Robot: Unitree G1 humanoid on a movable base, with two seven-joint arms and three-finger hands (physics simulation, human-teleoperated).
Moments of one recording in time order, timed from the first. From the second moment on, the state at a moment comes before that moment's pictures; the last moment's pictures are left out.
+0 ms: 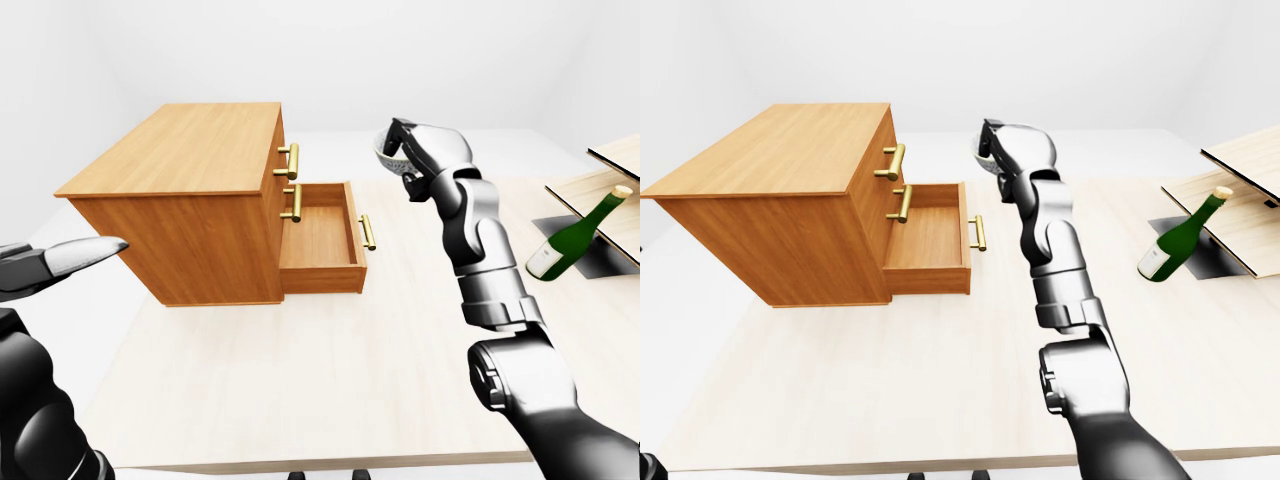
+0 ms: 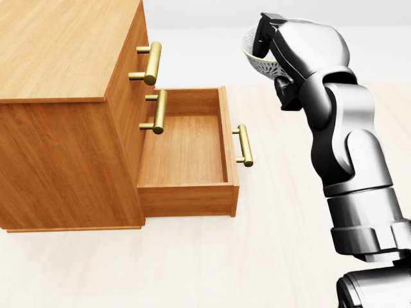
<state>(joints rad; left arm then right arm) -0.25 0.40 0.57 -0.76 -0.49 0.09 0.08 -0.94 -0.27 -0.02 0.41 -1.13 0.09 0.29</state>
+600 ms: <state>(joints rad) -0.25 0.40 0.57 -0.76 -0.50 0.09 0.08 -1.11 -0.17 0.03 0.55 -1.15 0.09 0.26</state>
